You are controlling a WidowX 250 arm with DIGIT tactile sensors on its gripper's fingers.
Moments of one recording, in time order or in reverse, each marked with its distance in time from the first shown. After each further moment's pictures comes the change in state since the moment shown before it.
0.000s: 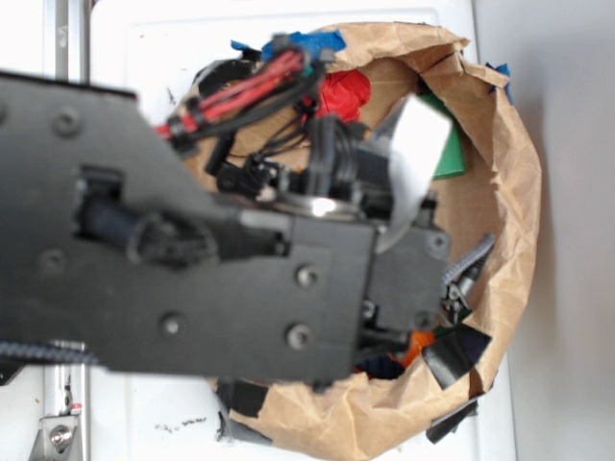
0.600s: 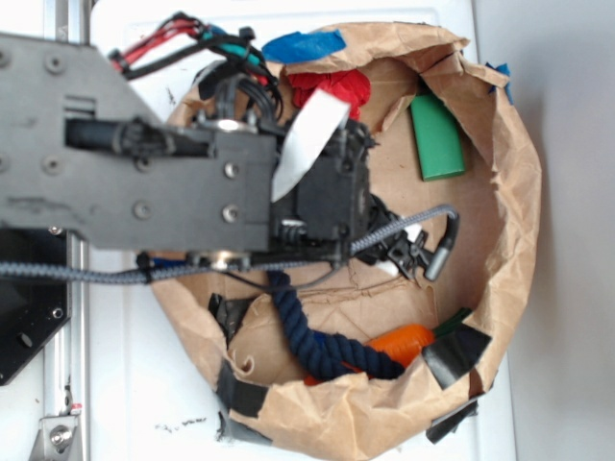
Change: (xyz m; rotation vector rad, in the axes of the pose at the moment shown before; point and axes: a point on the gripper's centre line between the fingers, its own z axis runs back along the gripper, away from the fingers) arm 0.009 0.014 -0.043 -0.135 -0.025 0.037
